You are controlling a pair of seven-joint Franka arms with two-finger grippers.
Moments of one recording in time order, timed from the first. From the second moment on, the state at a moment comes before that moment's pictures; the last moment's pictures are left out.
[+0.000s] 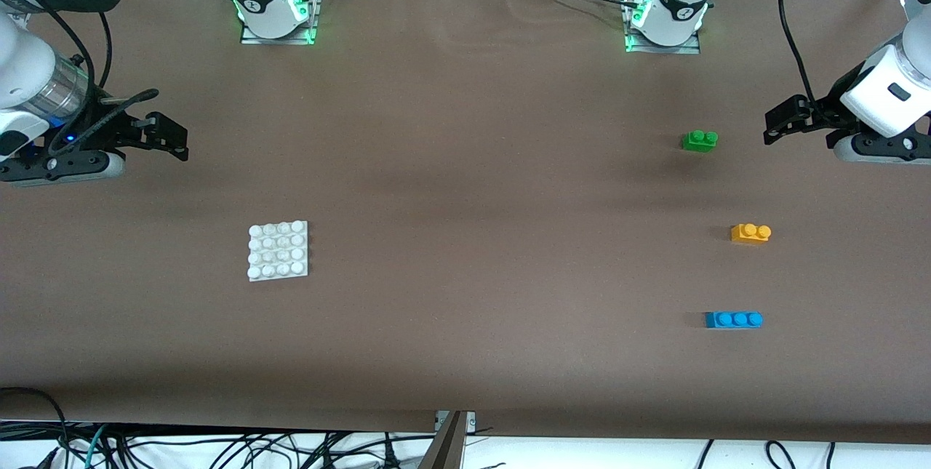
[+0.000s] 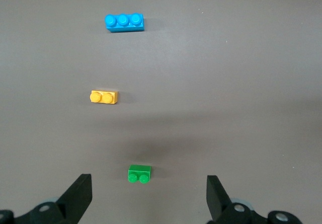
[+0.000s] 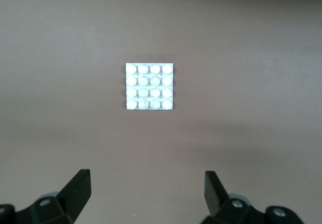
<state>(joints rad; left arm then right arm) -0.01 0.02 -0.03 -1.64 -0.01 1.61 -0.02 0.15 0.12 -0.03 -1.56 0.00 1.67 0.00</state>
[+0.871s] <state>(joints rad) -0.01 0.02 -0.04 -1.64 -0.01 1.61 -0.02 0.17 0.18 -0.03 -1.56 0.00 1.67 0.00</state>
